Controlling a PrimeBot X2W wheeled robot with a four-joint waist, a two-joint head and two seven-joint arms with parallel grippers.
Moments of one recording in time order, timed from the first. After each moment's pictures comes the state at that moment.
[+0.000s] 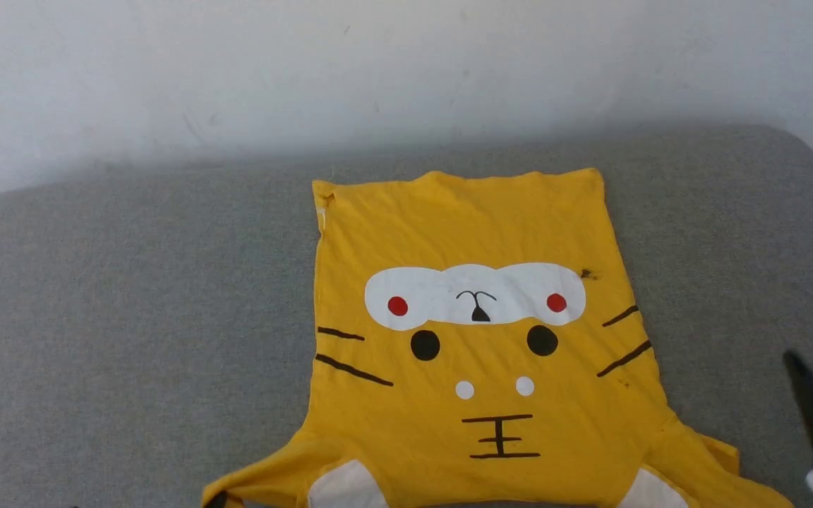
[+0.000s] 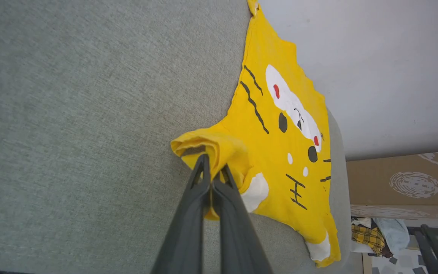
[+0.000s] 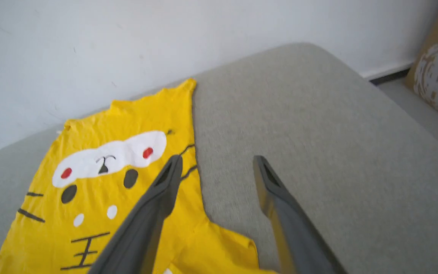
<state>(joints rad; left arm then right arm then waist) 0.46 0.23 -0.02 -0.36 -1.00 0.21 0.33 0.22 -0.07 -0.35 -0.28 0.46 0.13 0.48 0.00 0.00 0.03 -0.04</state>
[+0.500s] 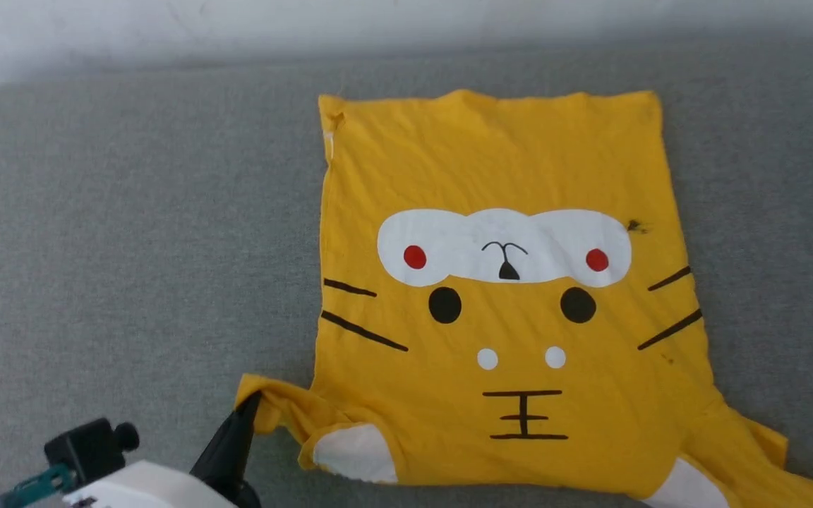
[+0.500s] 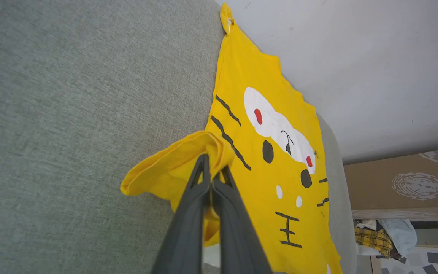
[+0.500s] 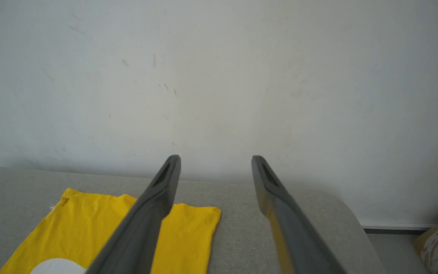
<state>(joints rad) 0.28 0.21 -0.10 -0.44 -0.90 0.21 0.28 -0.57 -0.28 -0.19 -0.19 0.37 0.13 0.65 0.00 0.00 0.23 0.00</state>
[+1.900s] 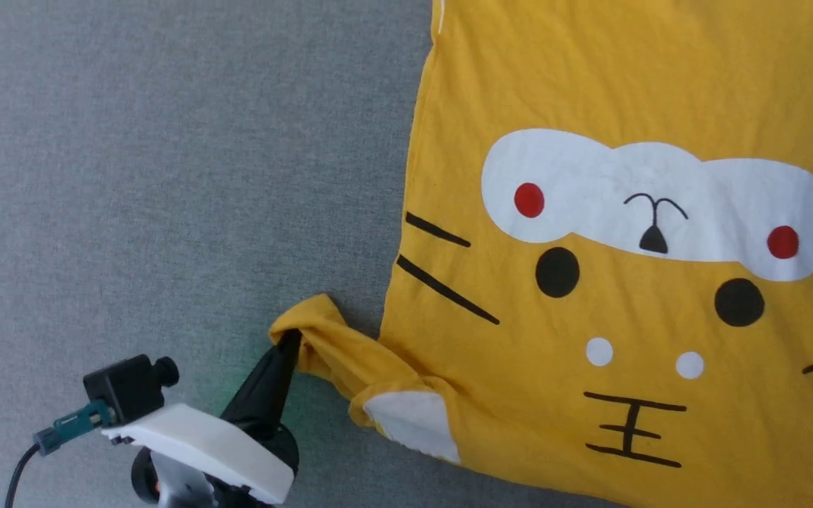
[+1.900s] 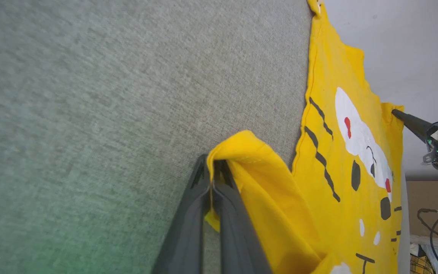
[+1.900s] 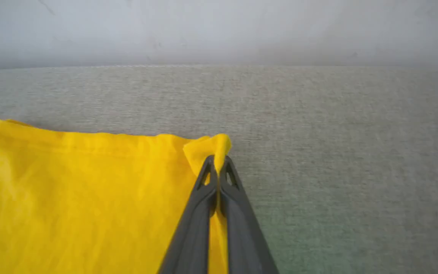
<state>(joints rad) 0.09 0.18 -0.19 -0.38 -0.85 0.16 0.25 -0.90 -0.25 -0.29 0.38 0.08 0.13 0.65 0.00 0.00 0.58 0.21</state>
